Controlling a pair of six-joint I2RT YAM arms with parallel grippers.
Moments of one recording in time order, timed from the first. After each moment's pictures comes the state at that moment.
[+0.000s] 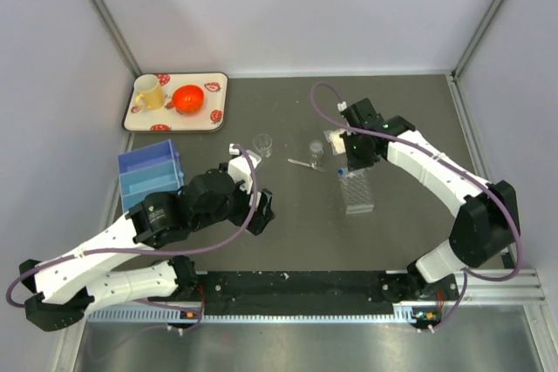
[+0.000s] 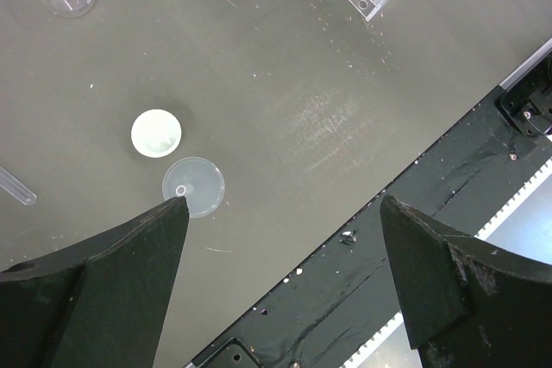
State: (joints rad) left arm -1.06 0.84 1.02 -0.80 -0.20 -0.37; right arm 0.52 1.52 1.27 -0.86 0.11 0.26
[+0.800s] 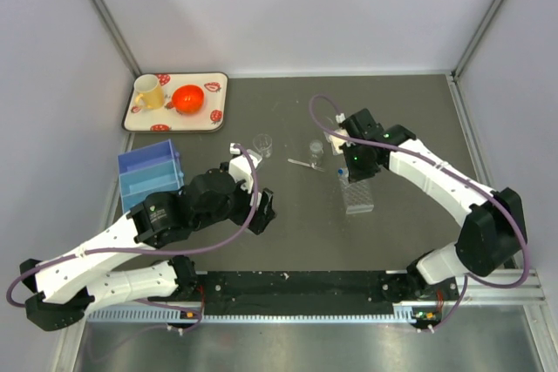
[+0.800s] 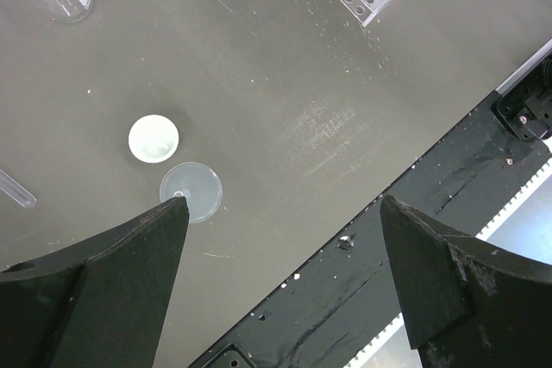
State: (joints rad) left arm -1.06 0.84 1.02 -0.78 -0.20 -0.37; right arm 0.56 1.44 1.19 -0.89 0.08 0.26
